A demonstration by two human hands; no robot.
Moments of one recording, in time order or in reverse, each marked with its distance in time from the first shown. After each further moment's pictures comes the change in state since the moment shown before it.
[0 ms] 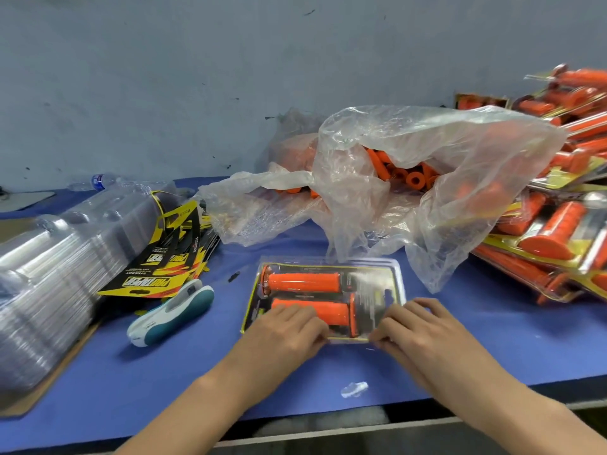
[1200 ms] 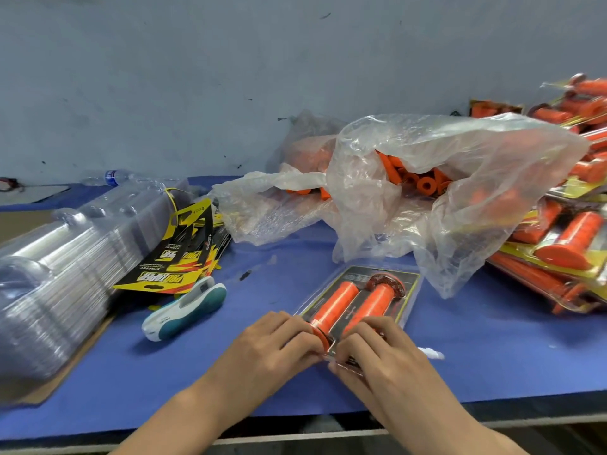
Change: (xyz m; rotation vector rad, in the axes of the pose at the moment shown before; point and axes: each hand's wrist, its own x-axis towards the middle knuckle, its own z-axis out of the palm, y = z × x) left_hand -0.030 -0.004 -0.022 -0.072 0.115 0.019; right_hand 0.021 -0.064 0.013 0.132 0.230 -0.019
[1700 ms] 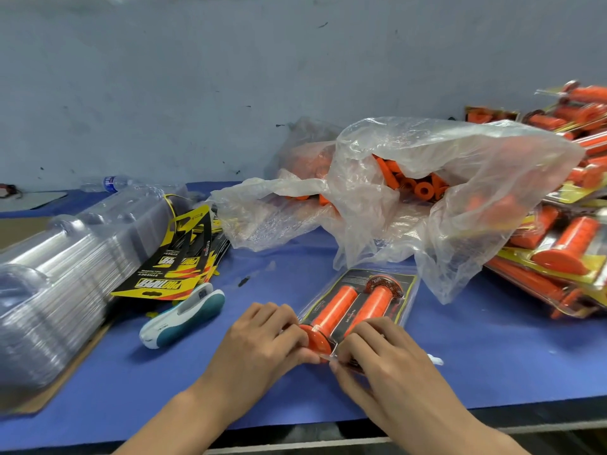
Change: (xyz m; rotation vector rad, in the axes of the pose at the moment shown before) left_hand 0.003 -0.013 0.006 0.137 0.074 -0.108; right_hand 0.002 0.004 0.002 0.045 -0.037 0.058
